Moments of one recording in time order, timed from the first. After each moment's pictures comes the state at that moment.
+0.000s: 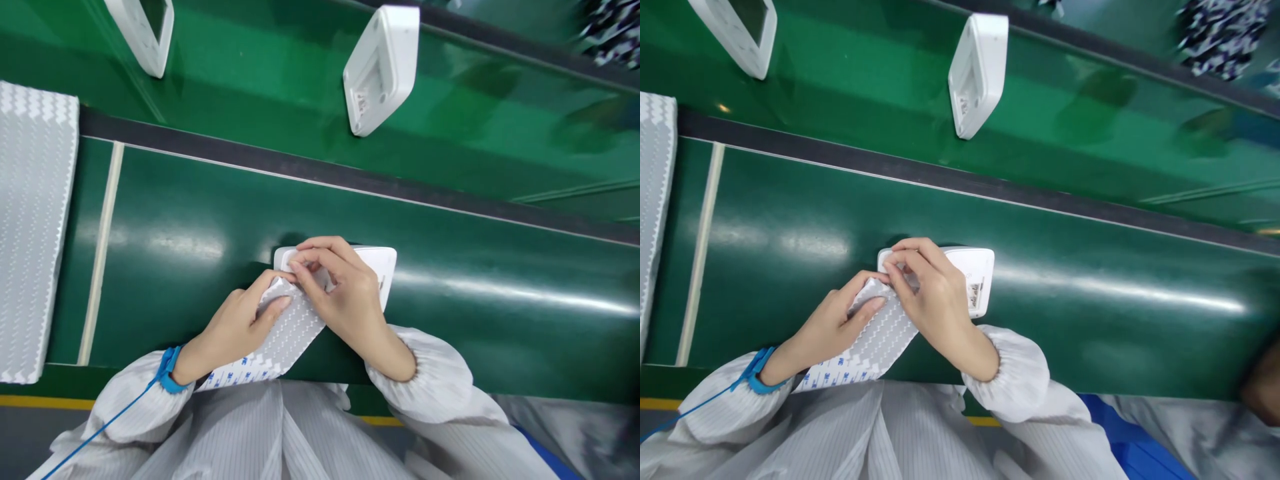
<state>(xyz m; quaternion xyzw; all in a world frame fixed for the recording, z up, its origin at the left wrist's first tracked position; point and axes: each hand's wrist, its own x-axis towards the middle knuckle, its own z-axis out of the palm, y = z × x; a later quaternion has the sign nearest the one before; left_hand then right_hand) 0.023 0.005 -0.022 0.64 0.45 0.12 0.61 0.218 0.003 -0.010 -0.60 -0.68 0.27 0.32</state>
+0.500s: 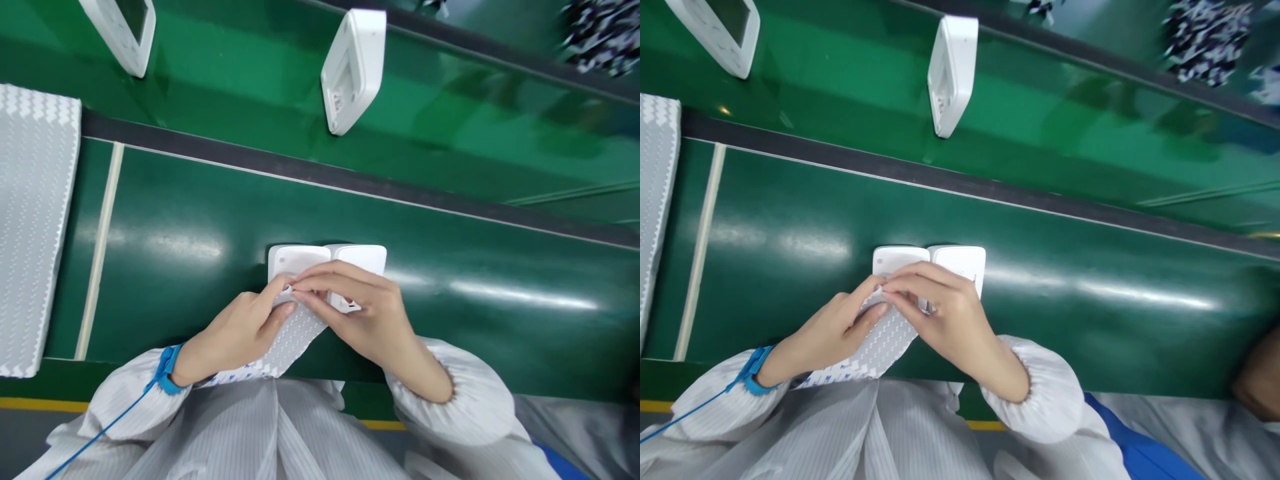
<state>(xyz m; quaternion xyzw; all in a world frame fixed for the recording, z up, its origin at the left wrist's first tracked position) 0.032 0.003 -0.009 0.66 0.38 0.09 0.64 0.244 -0.008 0.016 -0.52 -0.72 0.34 0.31</state>
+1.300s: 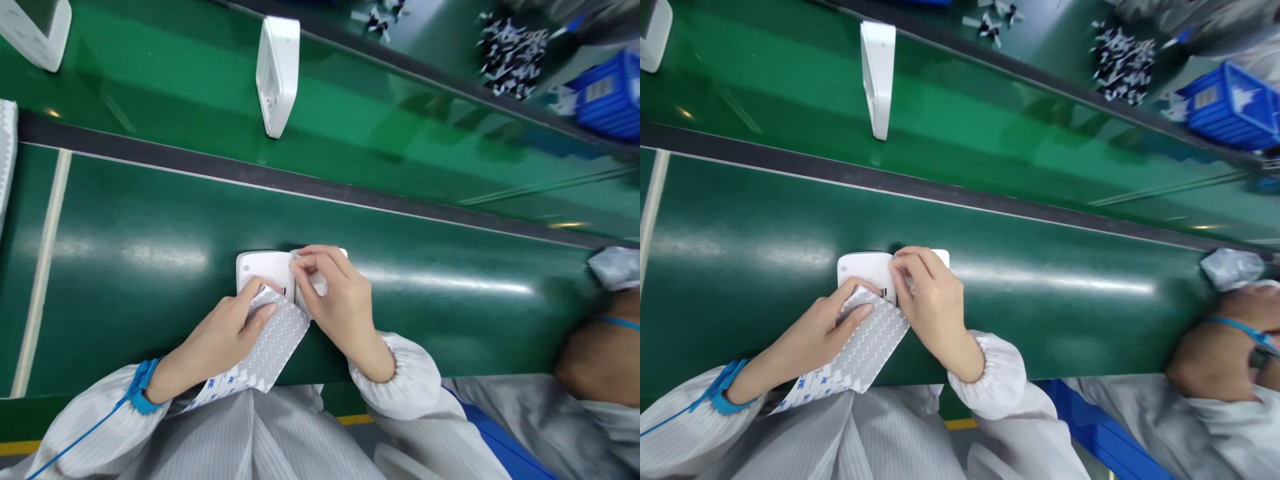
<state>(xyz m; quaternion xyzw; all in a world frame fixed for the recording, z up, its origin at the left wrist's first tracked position) 0.055 0.006 -0.010 0.63 0.43 0.06 0.65 0.264 -0.011 -0.011 -0.64 -0.69 0.14 0.29</state>
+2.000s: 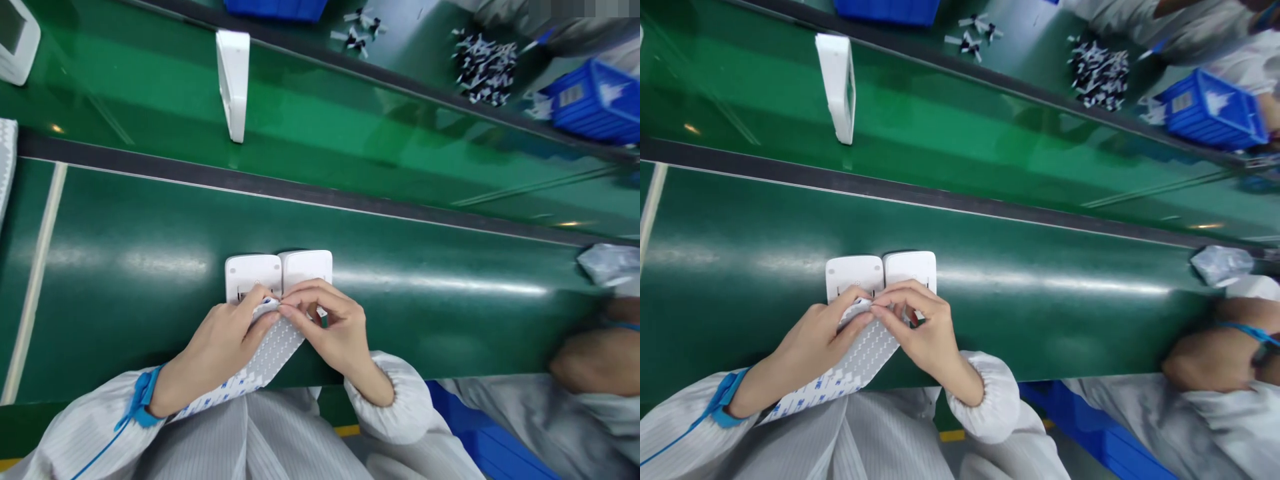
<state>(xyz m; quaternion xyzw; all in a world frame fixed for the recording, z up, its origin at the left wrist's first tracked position) 0.073 -0.002 -0.004 0.70 0.43 0.08 0.56 0.264 -0.042 0.000 -0.60 -0.57 0.37 0.42</state>
